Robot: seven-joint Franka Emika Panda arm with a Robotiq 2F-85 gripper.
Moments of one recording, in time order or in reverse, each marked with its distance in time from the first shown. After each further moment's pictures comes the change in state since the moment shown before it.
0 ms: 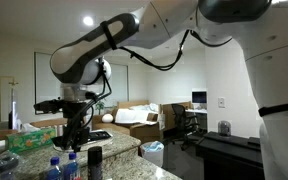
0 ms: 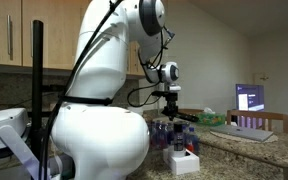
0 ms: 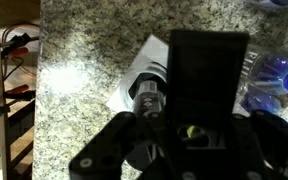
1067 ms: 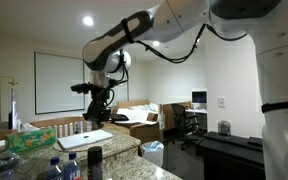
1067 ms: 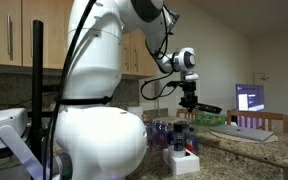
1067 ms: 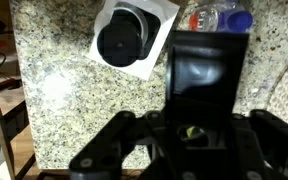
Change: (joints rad) arm -0.092 -0.107 -0.107 -0.013 0.011 -0.001 -0.012
